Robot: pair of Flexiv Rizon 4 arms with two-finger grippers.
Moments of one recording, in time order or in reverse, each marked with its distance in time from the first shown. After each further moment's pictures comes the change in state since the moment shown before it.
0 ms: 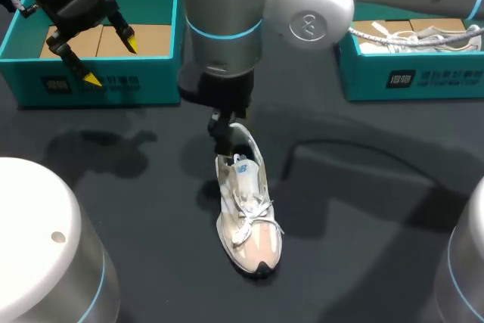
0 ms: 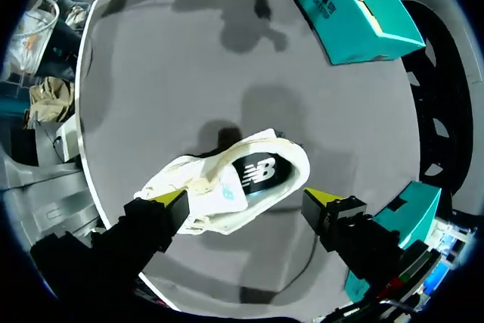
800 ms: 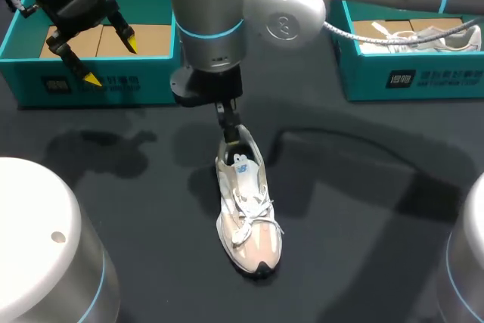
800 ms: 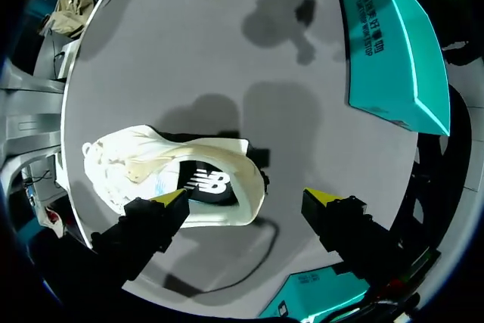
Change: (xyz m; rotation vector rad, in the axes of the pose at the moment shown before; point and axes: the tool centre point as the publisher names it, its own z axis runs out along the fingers) left arm 0.000 0.000 0.000 0.000 0.000 0.000; right arm -0.057 0.023 0.039 0.052 -0.037 -0.432
